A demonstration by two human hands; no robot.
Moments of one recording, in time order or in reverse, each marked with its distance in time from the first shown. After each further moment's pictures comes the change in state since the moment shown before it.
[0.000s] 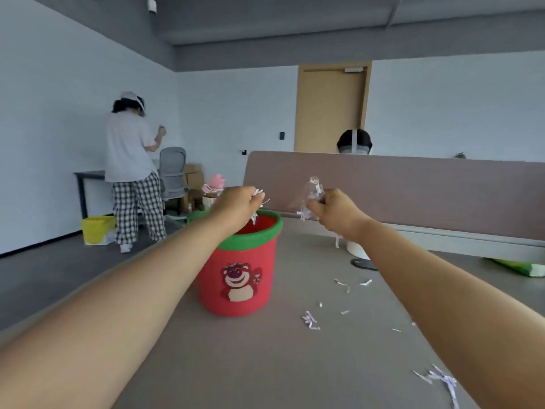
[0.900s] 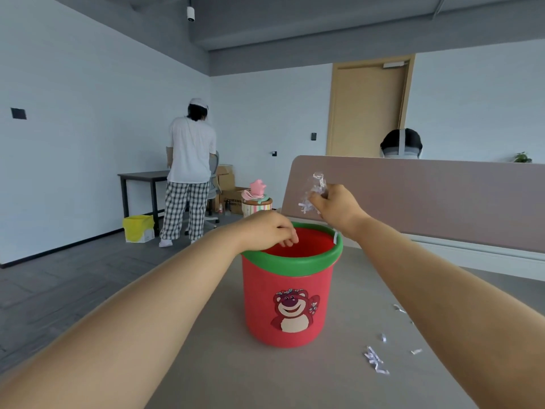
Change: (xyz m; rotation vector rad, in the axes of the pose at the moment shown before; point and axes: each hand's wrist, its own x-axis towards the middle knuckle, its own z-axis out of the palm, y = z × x) left_hand 0.016 -0.062 -0.018 -0.124 -0.517 -0.061; right_hand 0.088 -0.035 0.079 0.048 0.034 -0.095
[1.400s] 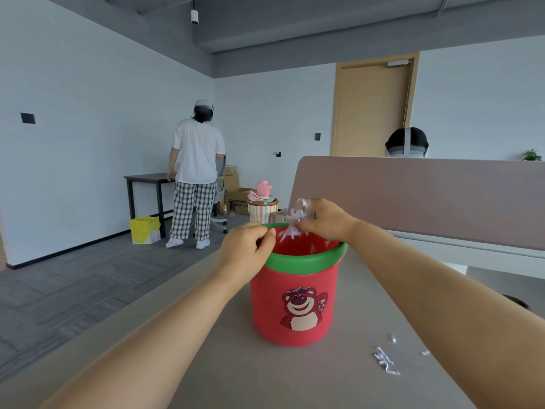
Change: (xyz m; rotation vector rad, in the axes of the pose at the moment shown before) left_hand -0.036 -0.037 0.030 0.062 0.739 0.201; right_hand 0.001 -0.001 0.022 -0.175 -0.284 -0.119
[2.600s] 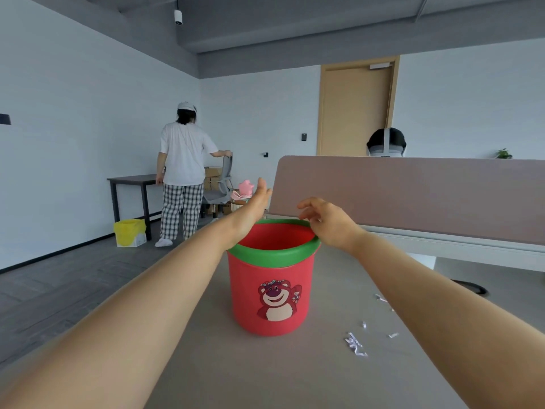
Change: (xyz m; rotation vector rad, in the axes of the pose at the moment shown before) left_hand 0.049 0.050 -0.003 -0.492 -0.569 -0.464; right_hand -0.047 0.024 -0.015 0.064 0.166 0.012
